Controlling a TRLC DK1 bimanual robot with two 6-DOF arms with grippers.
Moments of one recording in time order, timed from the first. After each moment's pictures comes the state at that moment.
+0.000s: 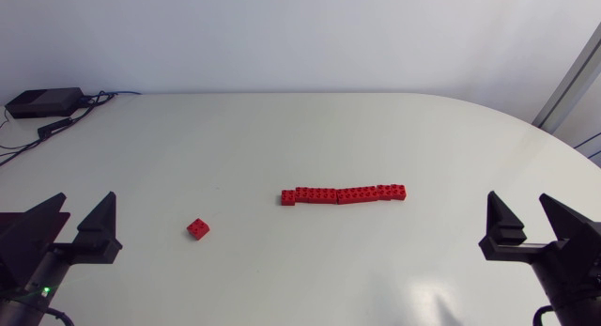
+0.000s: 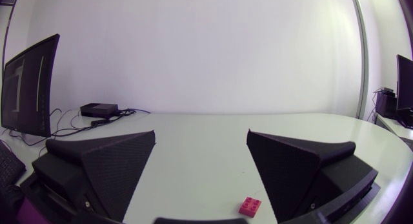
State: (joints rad) left arm 0.04 0.00 0.02 -0.02 -0.01 0.01; right arm -0.09 0.00 0.04 0.01 0.00 -0.02
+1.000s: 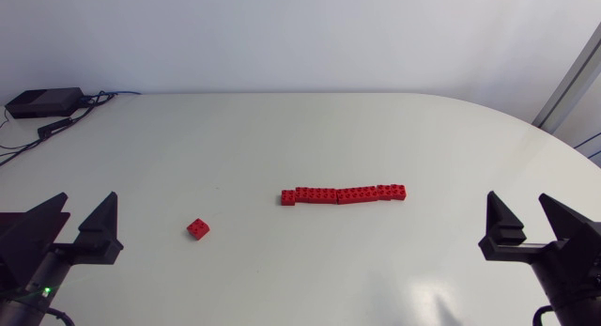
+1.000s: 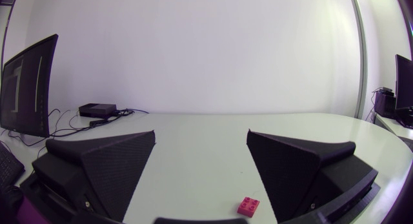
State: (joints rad) left arm 0.03 0.00 0.02 -0.02 -0.01 0.01; right arm -0.09 0.00 0.04 0.01 0.00 -0.02
